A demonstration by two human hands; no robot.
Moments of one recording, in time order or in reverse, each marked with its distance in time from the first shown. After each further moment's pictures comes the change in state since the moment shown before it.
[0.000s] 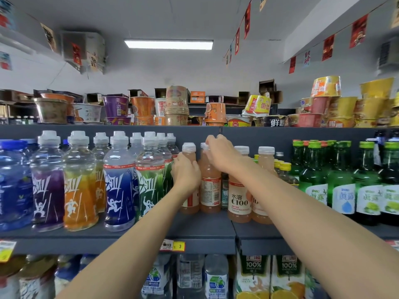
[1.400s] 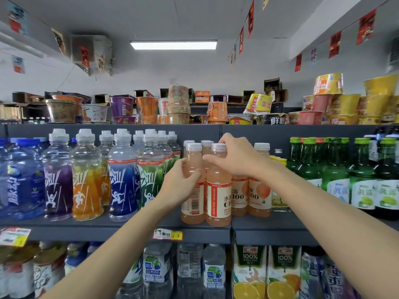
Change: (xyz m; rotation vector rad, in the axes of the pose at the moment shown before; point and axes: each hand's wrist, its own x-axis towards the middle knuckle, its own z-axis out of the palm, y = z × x) left_hand -0.068 -0.012 -0.048 -0.305 -0.200 0.099; right_hand -0.055 0.030 -0.032 0.102 0.015 -0.008
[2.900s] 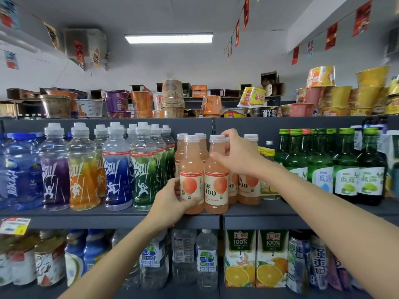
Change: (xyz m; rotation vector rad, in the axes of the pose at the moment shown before) left_hand -0.047 -0.049 0.014 0.045 -0.063 -0.004; right_hand -0.028 0.026 0.000 0.148 0.058 -0.004
